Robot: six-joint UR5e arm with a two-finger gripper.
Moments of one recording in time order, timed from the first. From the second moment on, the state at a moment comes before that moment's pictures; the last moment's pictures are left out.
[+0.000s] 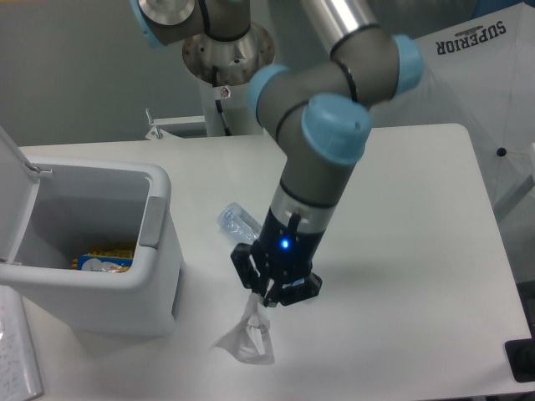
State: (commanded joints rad) arm 2.45 -1.91 -1.35 -1.03 1.01 0.68
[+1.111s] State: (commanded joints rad) arm 2.28 -1.58 -1.65 -1.02 0.95 0.65
